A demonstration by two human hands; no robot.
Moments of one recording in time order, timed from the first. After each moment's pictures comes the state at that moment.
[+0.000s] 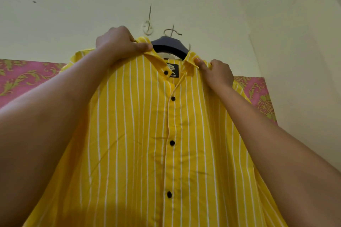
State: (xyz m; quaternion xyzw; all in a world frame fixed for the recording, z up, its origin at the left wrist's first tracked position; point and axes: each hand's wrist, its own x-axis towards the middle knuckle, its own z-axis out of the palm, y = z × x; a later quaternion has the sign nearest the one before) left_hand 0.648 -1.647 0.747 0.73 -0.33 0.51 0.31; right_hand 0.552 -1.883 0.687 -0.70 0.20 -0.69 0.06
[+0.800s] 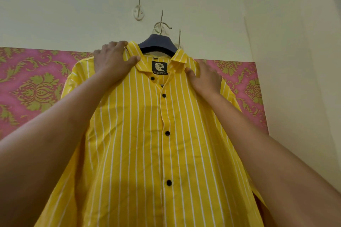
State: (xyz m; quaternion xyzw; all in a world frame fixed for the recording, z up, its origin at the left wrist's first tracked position) left_hand 0.660 -1.668 0.677 0.73 -0.31 0.54 0.29; right_hand 0.553 -1.889 0.633 -0.75 0.18 -0.64 0.06
